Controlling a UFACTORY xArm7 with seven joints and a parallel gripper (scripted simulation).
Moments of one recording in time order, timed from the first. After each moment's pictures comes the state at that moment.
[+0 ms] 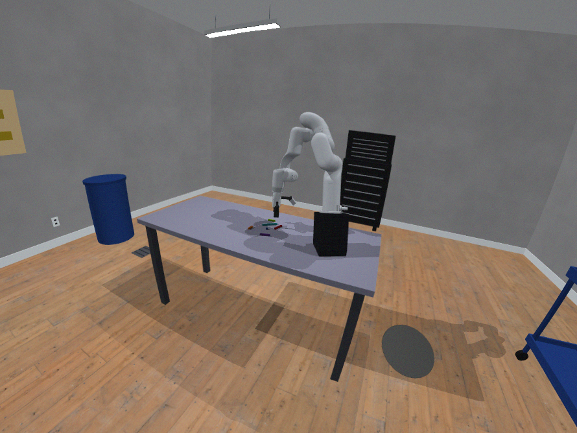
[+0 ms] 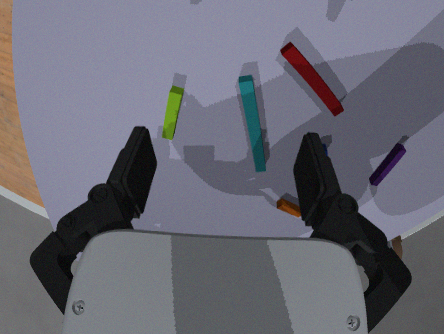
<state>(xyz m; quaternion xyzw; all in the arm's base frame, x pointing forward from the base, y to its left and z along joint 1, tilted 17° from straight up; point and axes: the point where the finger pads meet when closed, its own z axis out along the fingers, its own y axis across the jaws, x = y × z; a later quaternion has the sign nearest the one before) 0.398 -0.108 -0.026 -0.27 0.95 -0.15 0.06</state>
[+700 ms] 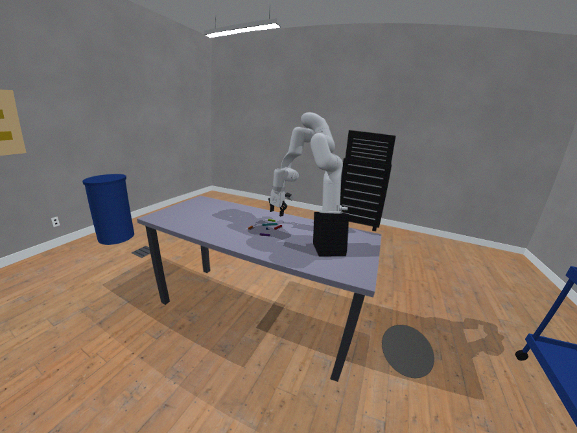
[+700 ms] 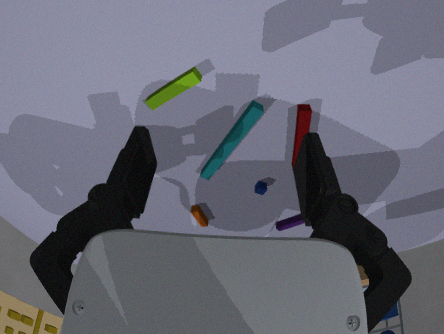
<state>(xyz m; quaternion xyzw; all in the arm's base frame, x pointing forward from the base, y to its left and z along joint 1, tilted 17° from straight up) 0.400 -0.121 -0.022 -0.59 0.79 -0.17 0.00</state>
